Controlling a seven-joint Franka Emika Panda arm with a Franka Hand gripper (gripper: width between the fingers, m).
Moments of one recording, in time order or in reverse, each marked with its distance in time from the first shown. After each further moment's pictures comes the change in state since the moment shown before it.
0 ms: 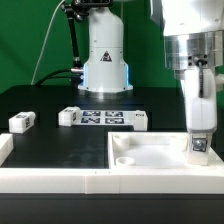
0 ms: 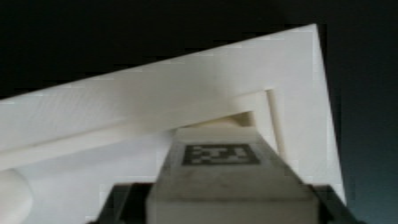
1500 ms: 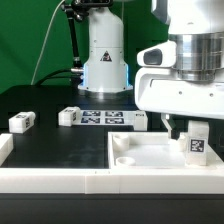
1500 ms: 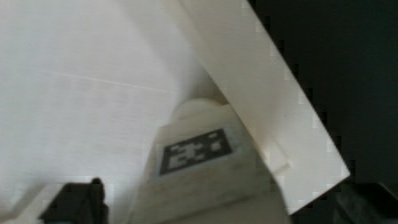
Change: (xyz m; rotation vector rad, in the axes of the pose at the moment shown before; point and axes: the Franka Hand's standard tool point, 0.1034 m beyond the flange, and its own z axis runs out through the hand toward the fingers) arm 0.001 -0.004 -0.002 -0.086 0.016 -1.337
